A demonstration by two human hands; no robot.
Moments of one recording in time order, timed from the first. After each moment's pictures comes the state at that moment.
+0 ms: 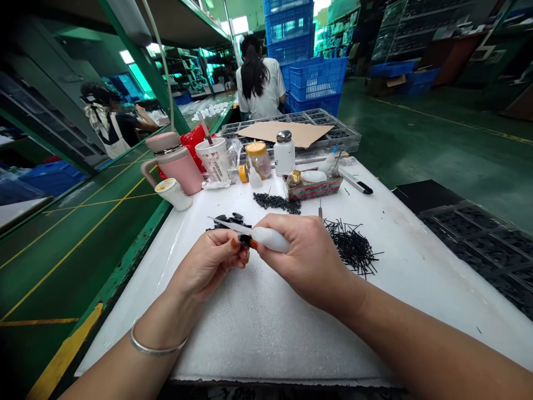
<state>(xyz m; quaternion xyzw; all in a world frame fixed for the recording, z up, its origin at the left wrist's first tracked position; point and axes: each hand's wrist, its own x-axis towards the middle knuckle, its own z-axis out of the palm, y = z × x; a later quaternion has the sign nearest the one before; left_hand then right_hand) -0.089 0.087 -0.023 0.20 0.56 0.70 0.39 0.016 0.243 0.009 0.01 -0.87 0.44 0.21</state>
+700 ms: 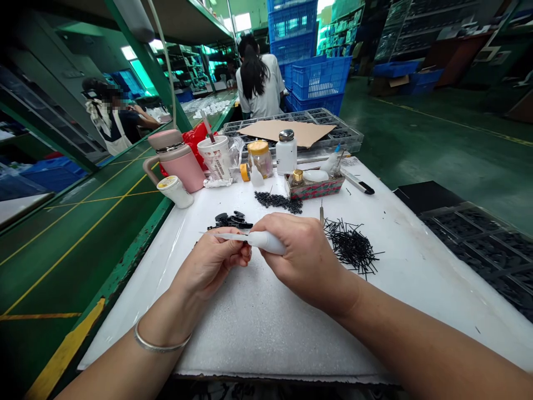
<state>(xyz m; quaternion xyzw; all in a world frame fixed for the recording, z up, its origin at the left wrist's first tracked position) -0.088 0.091 -0.025 0.18 0.55 0.72 0.38 0.013 0.240 0.005 0.06 -0.90 0.35 0.27</state>
